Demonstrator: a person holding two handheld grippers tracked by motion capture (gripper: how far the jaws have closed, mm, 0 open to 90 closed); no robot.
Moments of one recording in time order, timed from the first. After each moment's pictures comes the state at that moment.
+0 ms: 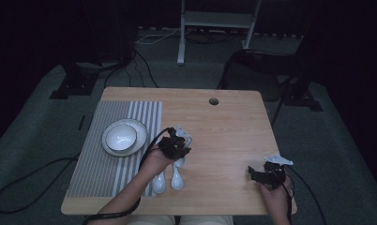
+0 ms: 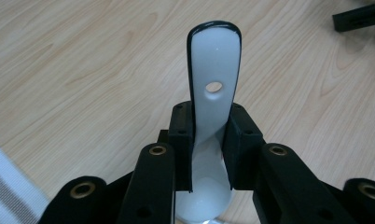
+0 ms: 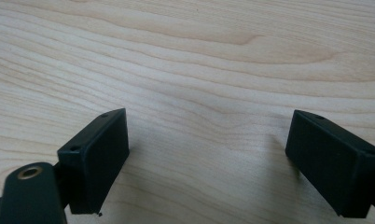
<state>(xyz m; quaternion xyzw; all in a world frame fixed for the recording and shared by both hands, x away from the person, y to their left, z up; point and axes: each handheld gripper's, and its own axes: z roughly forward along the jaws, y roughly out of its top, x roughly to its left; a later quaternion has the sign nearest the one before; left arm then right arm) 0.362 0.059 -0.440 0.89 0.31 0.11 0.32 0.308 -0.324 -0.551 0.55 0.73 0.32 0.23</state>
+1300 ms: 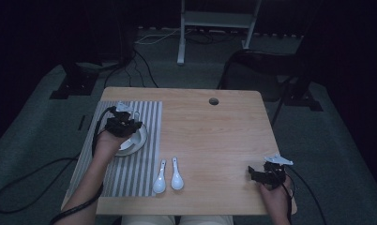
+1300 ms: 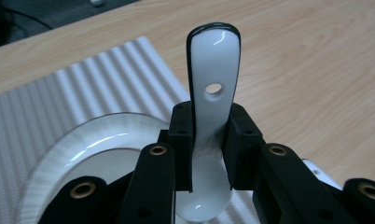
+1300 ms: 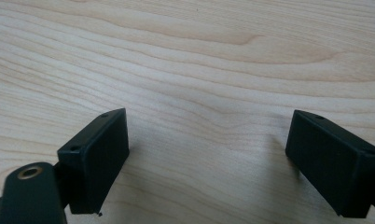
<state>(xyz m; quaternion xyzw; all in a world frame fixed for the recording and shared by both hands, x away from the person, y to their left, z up) 0.394 0.211 -0.395 0.80 0.45 0.19 0.34 0.308 -0.324 -0.551 0.56 0.73 0.32 0.23</state>
